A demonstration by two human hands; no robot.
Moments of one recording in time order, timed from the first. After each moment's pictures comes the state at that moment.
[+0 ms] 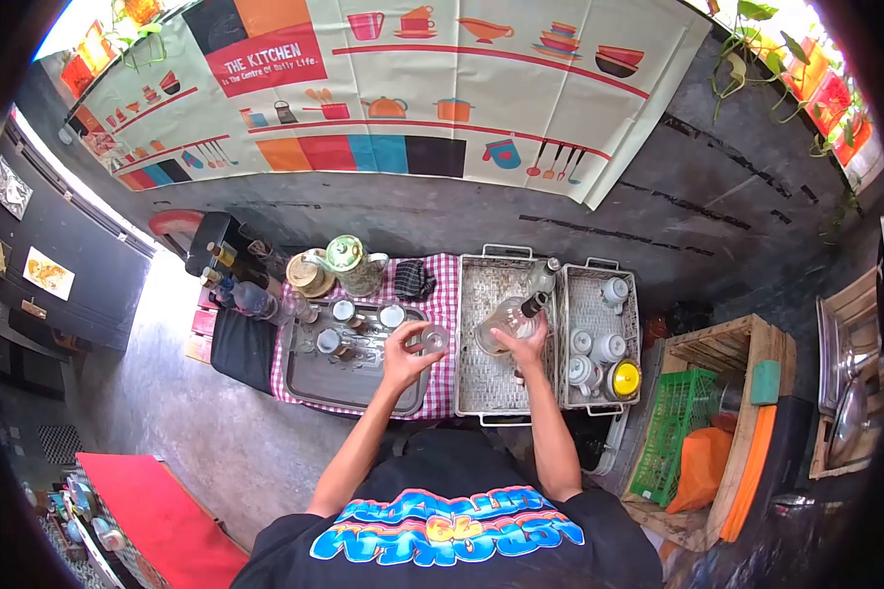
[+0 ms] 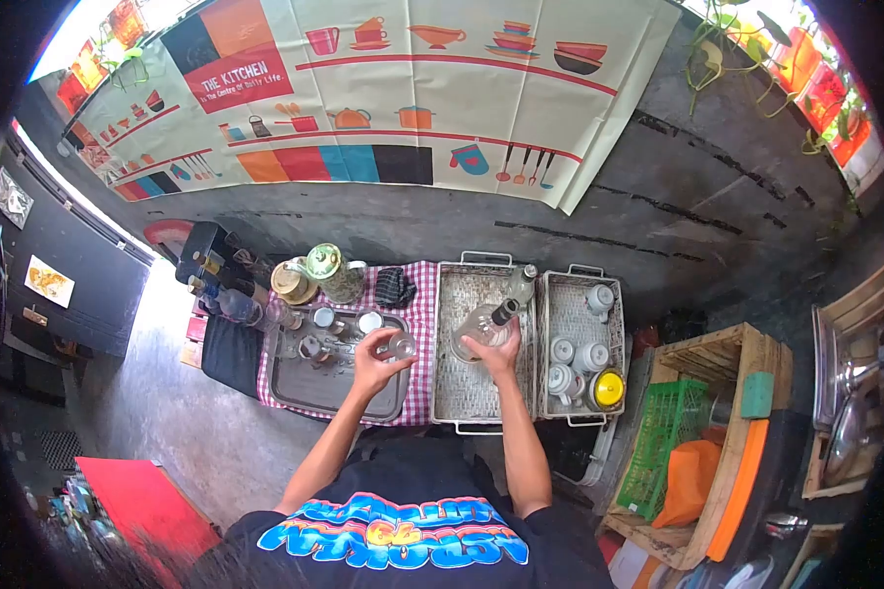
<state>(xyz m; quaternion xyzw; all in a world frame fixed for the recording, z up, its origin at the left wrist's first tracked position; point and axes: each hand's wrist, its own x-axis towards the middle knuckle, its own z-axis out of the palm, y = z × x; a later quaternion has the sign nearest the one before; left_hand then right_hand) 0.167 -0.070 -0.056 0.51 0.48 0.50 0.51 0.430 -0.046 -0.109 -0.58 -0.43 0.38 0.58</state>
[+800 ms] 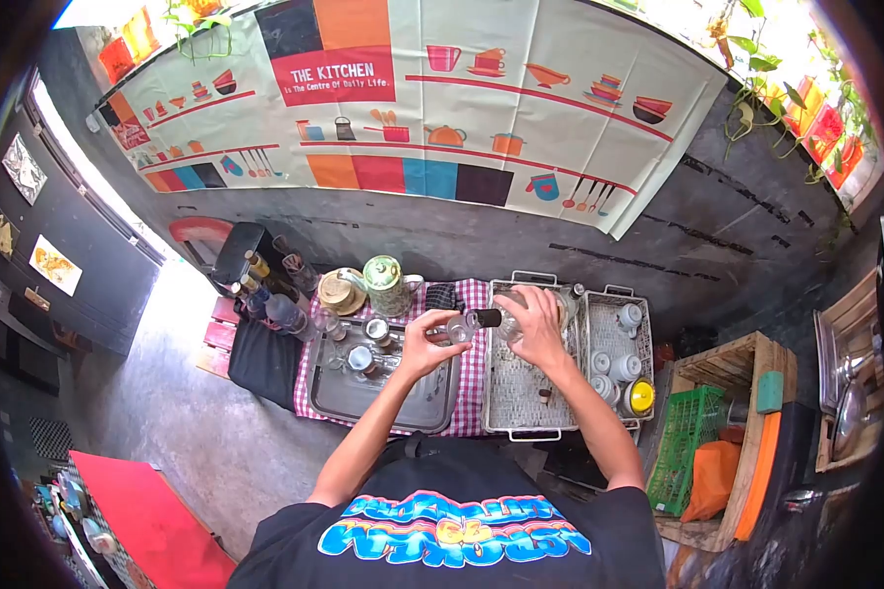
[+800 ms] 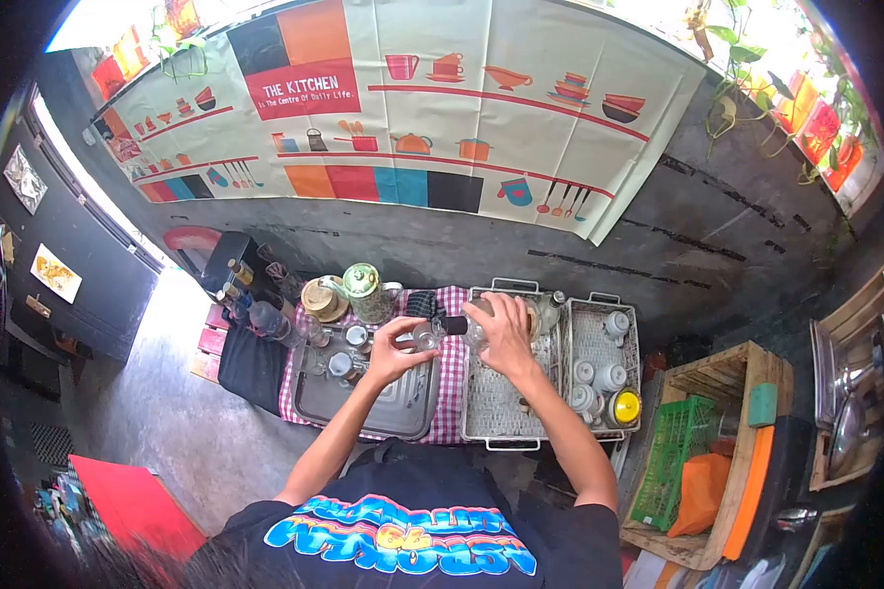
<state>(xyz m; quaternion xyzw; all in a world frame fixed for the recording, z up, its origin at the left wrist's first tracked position) 0.119 -0.031 0.007 0.59 0.41 0.50 0.48 0.360 -0.016 0.059 -0.49 -0.83 0.00 0.25</state>
